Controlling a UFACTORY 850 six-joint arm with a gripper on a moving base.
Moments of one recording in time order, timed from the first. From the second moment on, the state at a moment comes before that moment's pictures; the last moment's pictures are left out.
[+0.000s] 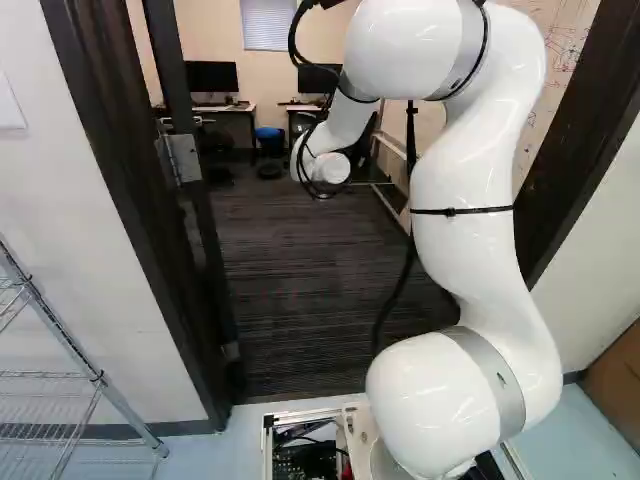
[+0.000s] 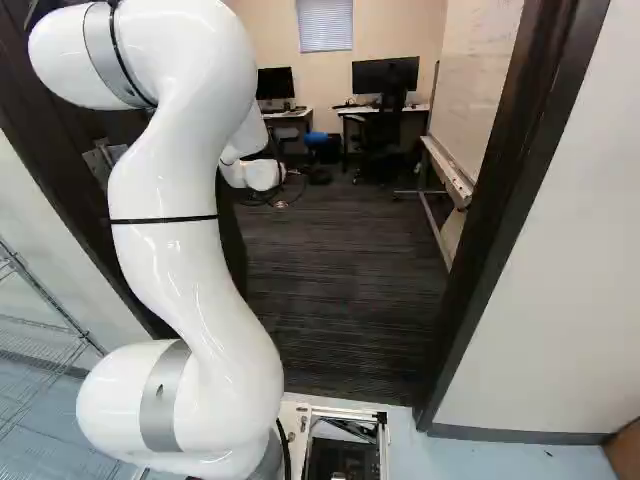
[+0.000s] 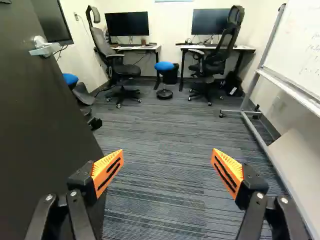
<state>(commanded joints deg) 7.3 -27.1 -60.9 2.0 39.4 0.0</state>
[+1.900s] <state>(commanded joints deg) 3.6 -7.8 -35.9 1.1 44.1 0.0</state>
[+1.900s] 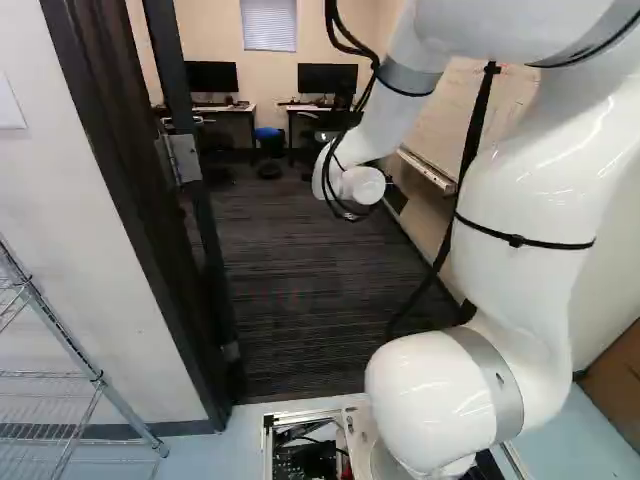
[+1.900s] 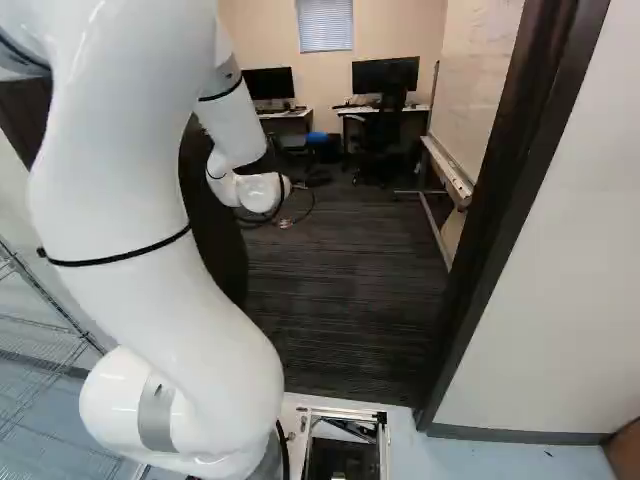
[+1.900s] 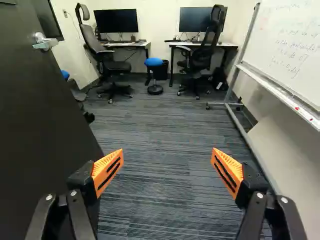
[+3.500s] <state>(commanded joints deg) 0.1 15.2 -6.1 0.0 49.8 0.0</state>
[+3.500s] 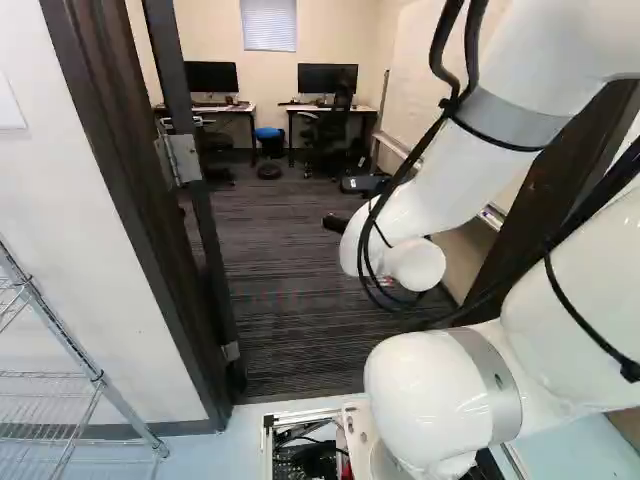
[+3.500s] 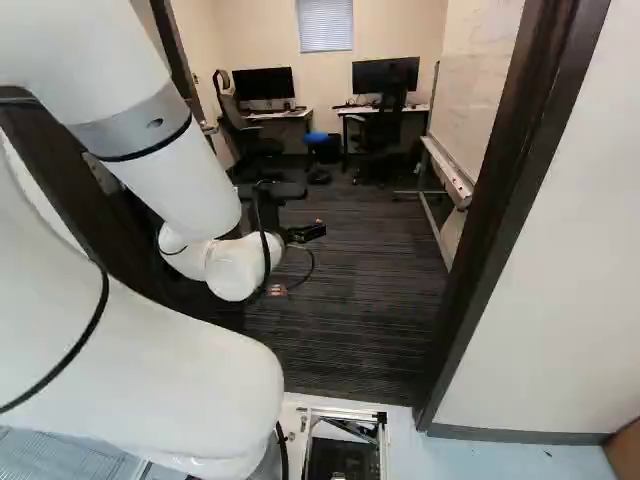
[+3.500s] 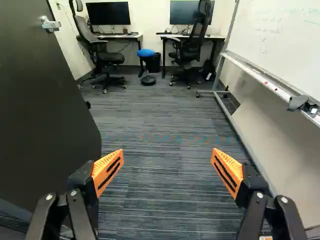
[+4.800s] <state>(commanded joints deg) 0.0 16.0 -5.0 0.0 50.0 0.0</state>
